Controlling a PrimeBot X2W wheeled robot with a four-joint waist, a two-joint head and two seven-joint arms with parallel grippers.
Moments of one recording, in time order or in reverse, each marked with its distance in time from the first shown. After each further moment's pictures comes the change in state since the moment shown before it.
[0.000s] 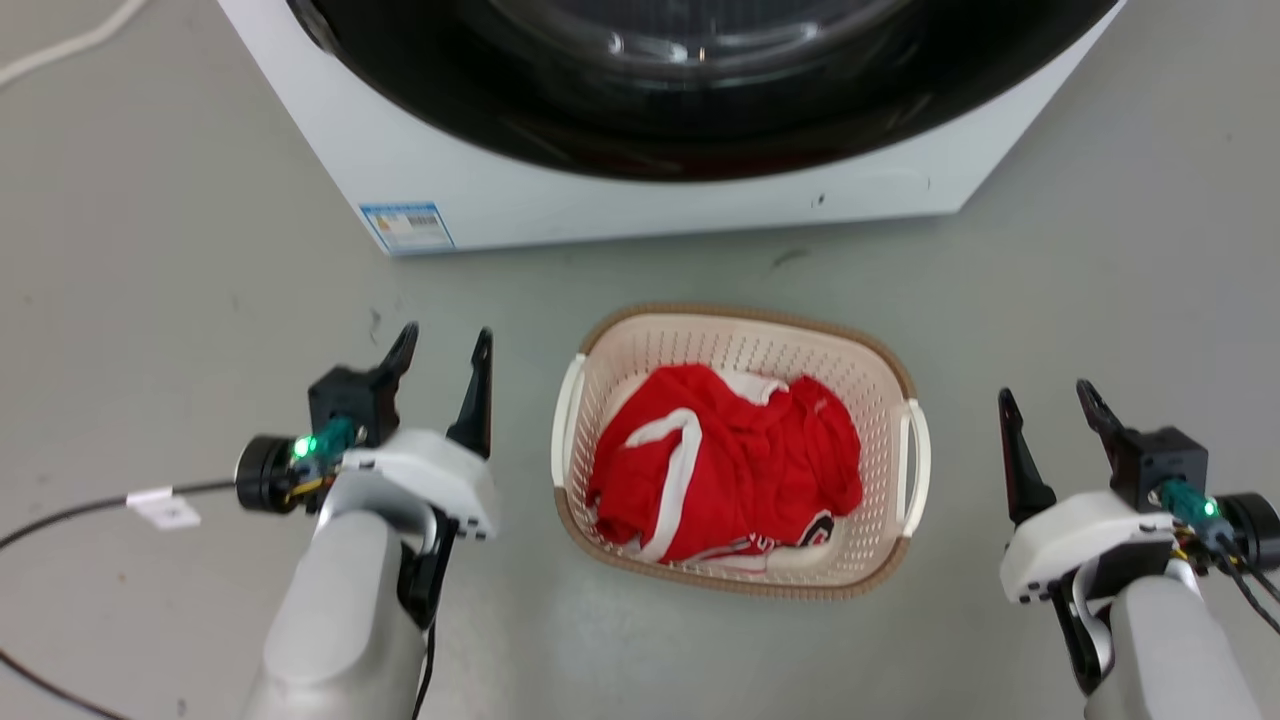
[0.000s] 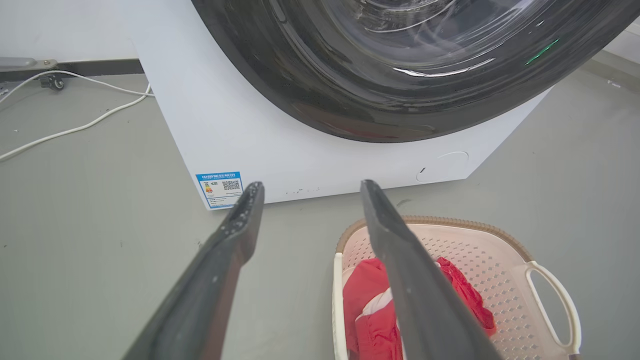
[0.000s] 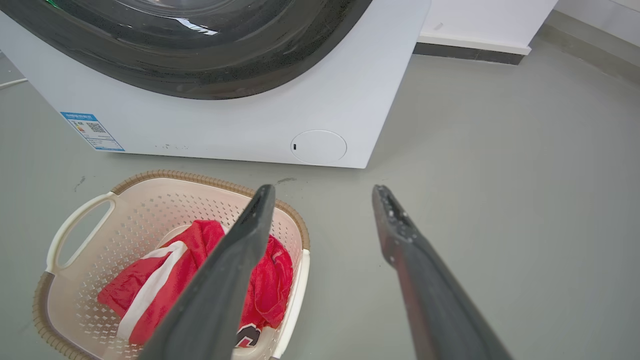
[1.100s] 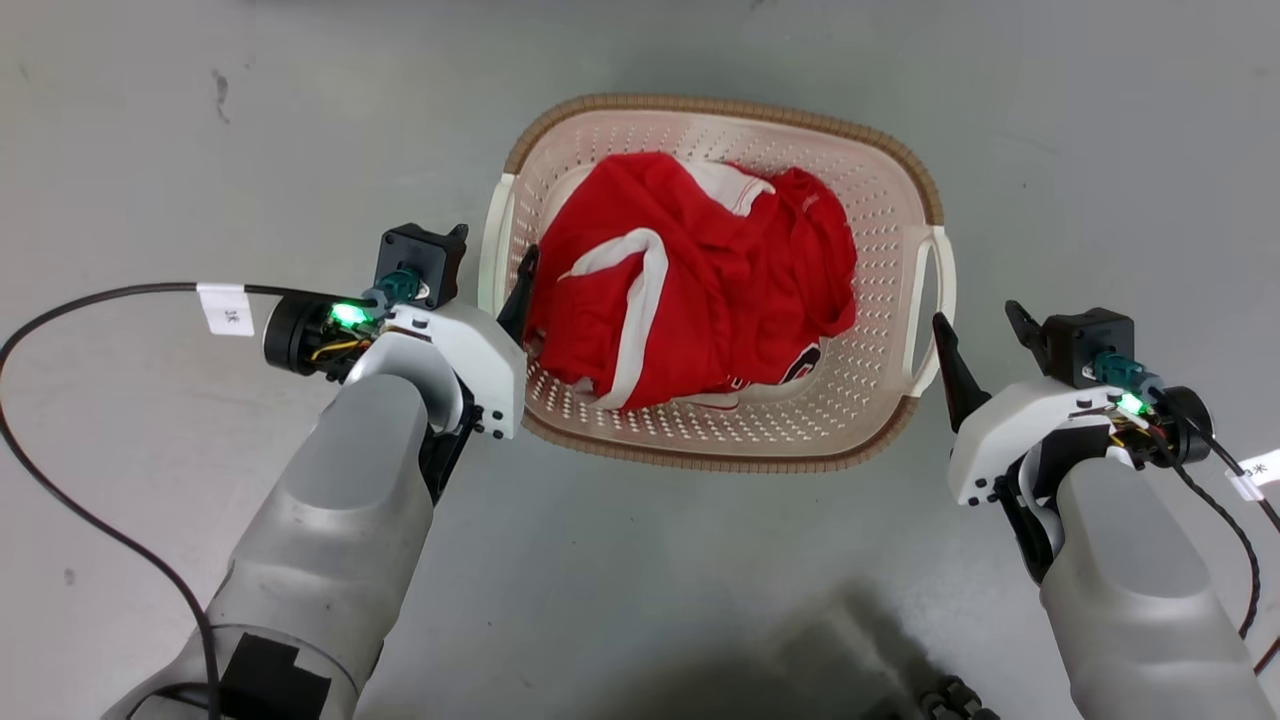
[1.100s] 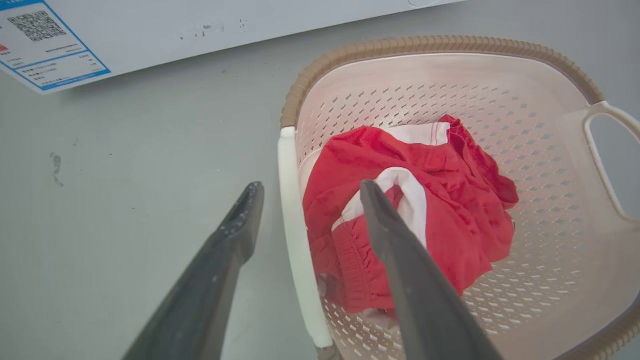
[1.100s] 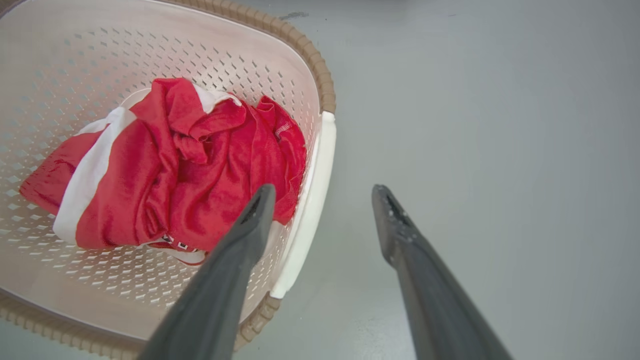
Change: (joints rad) left arm -0.411 0.060 -0.368 0.439 -0.167 -0.008 0.000; right arm -0.342 0.000 0.064 0.412 0.017 0.000 0.000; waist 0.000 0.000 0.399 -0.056
